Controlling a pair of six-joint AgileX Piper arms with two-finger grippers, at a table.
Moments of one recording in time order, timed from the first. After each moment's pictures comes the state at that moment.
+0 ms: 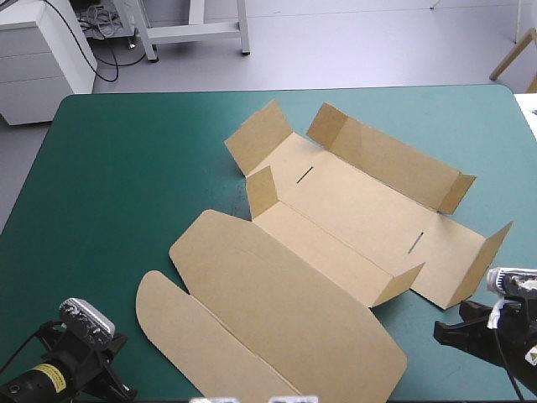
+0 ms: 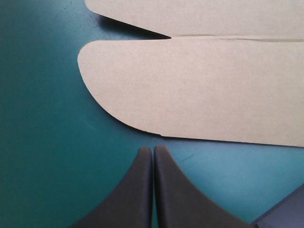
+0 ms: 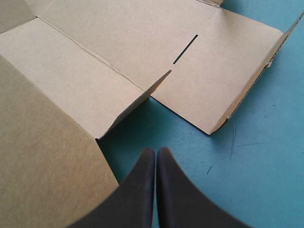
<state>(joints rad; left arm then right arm) -0.41 0.32 -0.47 -0.01 1.07 0.20 -0.17 0.44 -0.83 0.27 1.25 -0.08</state>
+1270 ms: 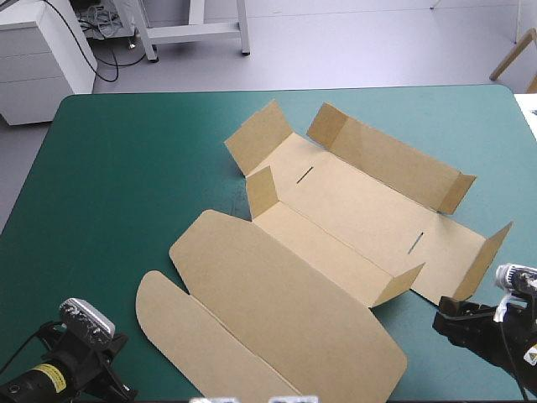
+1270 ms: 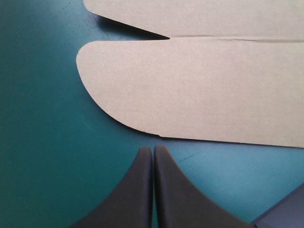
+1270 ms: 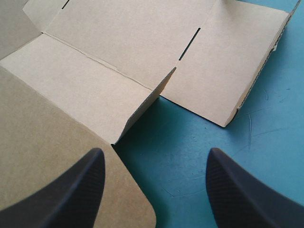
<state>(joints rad) -0.41 0.32 -0.47 -0.02 1.07 0.20 -0.17 0.44 -0.83 0.29 1.25 0.07</state>
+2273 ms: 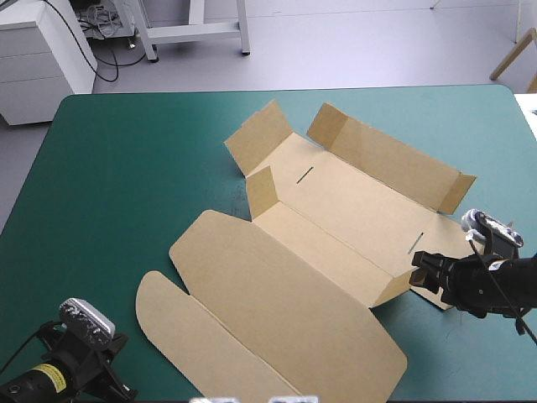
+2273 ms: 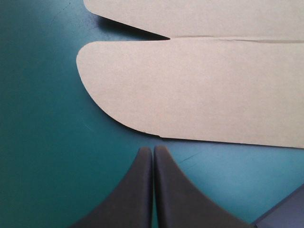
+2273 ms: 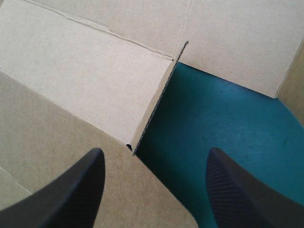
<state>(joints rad) -0.41 0.32 -0.47 -0.02 1.07 0.20 -0.17 0.92 -0.82 0.43 1.22 0.13</state>
